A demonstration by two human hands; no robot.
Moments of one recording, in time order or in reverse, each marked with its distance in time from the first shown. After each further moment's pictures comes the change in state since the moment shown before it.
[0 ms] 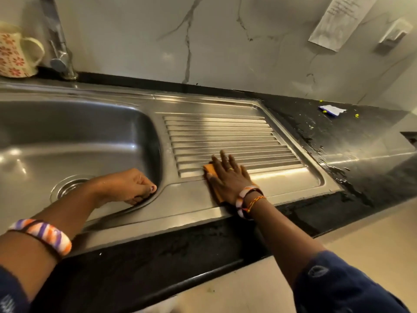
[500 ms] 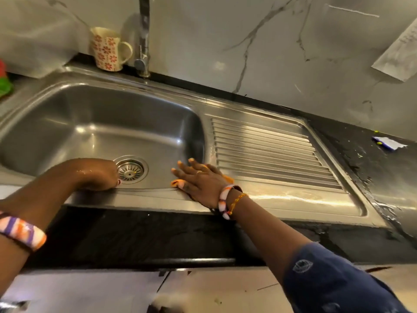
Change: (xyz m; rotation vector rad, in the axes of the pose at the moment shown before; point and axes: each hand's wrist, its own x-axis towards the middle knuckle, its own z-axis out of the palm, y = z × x) left_hand -0.099 -0.048 -0.021 0.488 0.231 -0.537; right_hand -0.015 -0.118 0.010 -0.147 -0.114 -0.611
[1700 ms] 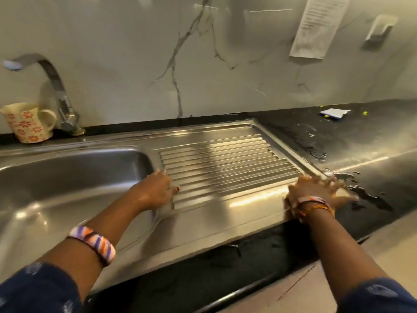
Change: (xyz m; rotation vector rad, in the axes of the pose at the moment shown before) left_hand 0.049 0.182 -0.033 0.037 0.310 0.464; right_hand -0.130 0.356 0.099 0.202 0.334 1.382
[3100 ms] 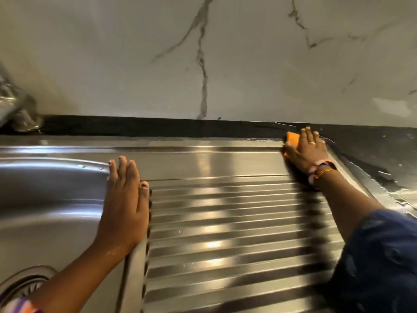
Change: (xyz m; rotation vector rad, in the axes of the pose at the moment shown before) left_hand 0.171 -0.084 0.051 -0.347 0.725 -0.197; right_hand 0.154 -0.255 -0.084 -0.004 0.018 -0.524
